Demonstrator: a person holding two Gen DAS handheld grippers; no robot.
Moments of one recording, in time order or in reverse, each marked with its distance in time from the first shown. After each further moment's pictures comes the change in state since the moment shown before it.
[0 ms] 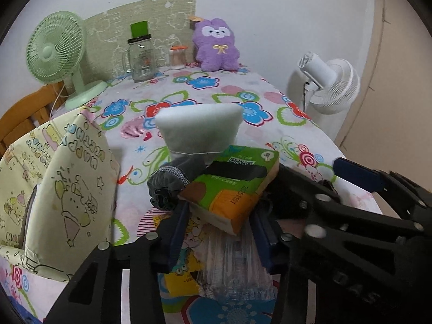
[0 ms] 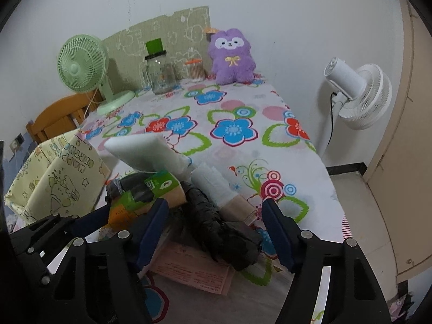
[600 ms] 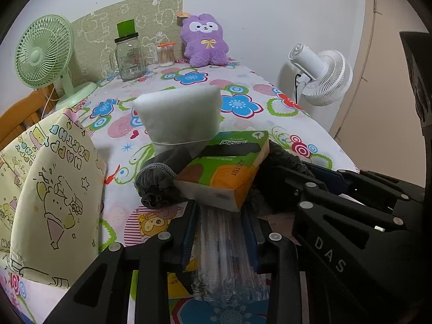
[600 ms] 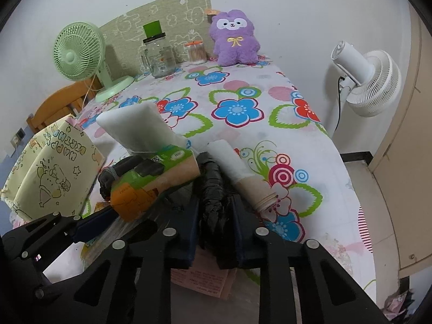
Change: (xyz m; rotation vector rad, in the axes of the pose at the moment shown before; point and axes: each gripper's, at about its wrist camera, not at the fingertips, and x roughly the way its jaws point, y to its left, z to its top) left arm 0.008 -0.008 -0.001 0.031 0.021 -0.027; right arm 0.021 -0.005 -0.004 0.010 0.074 0.025
